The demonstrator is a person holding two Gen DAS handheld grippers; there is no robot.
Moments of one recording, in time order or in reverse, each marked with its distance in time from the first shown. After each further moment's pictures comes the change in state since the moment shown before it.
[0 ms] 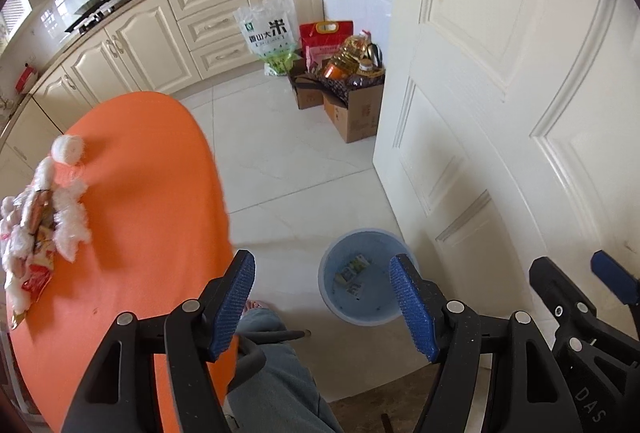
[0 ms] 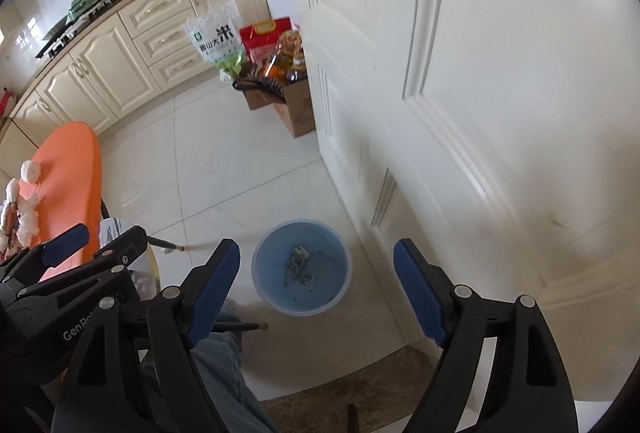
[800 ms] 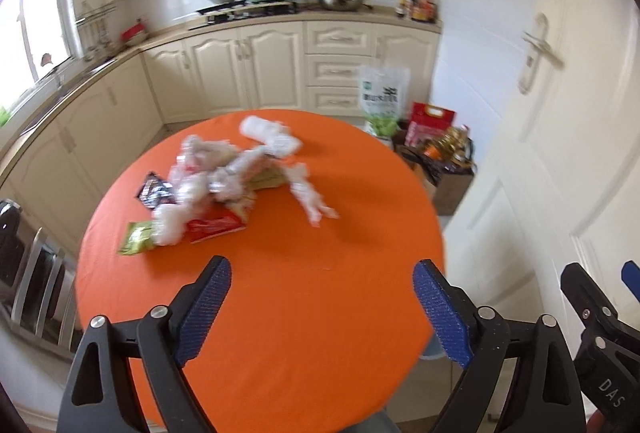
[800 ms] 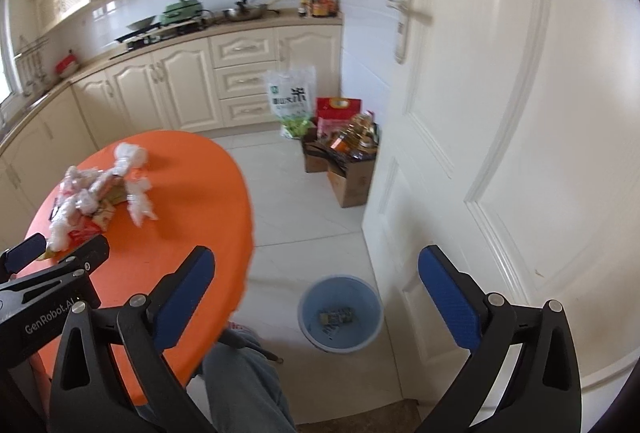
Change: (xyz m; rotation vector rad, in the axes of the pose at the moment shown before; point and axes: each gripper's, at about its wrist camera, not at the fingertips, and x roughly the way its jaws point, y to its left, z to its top) left arm -0.192 0.183 -0.153 -0.352 -0.224 0.168; right arm -0.140 0.155 -0.038 -0.261 -0.253 0.132
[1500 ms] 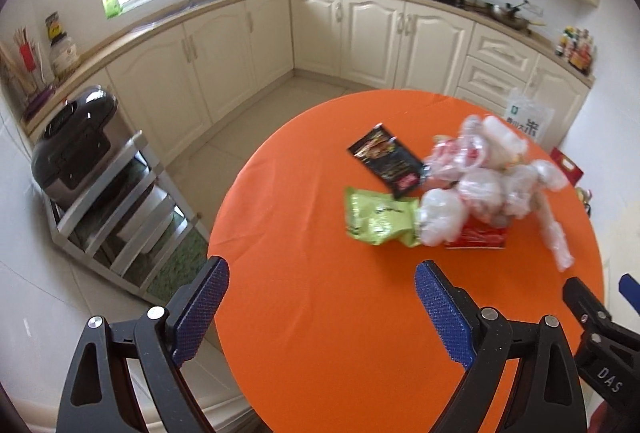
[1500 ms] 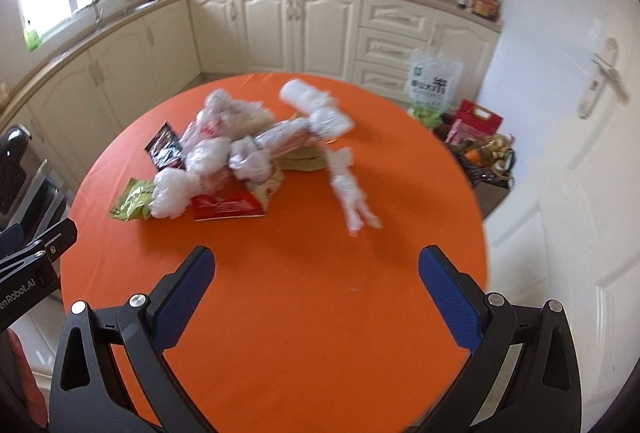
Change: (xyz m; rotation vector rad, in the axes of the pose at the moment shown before) left arm 0.035 0.193 0.002 -0.362 0.118 0.286; right arm 0.092 0.232 -0.003 -0.356 0.164 0.291
